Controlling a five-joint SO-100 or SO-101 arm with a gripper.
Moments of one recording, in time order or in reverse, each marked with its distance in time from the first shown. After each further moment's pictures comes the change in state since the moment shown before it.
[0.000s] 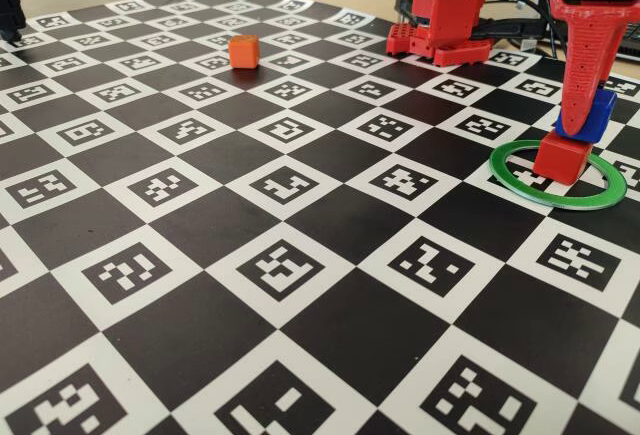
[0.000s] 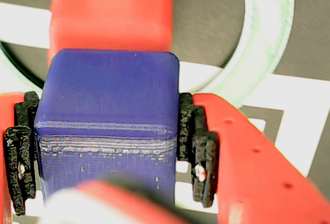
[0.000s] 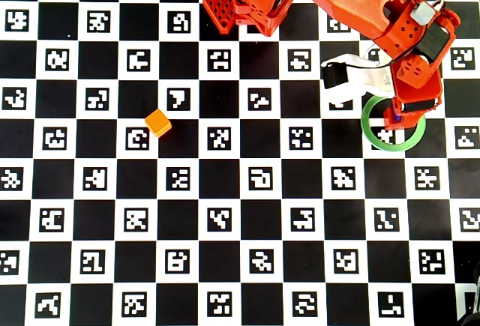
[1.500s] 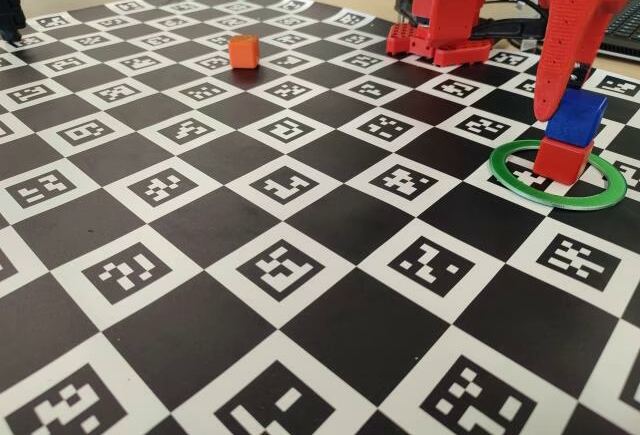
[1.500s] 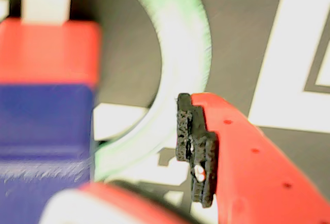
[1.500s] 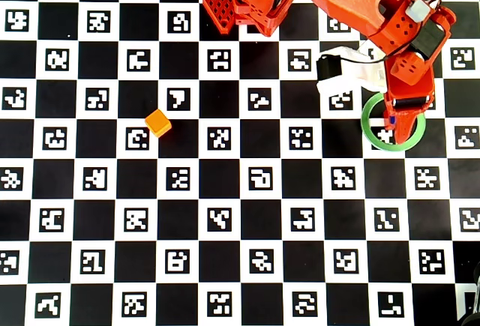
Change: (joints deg) arm -0.2 5.4 2.3 9.3 -0.4
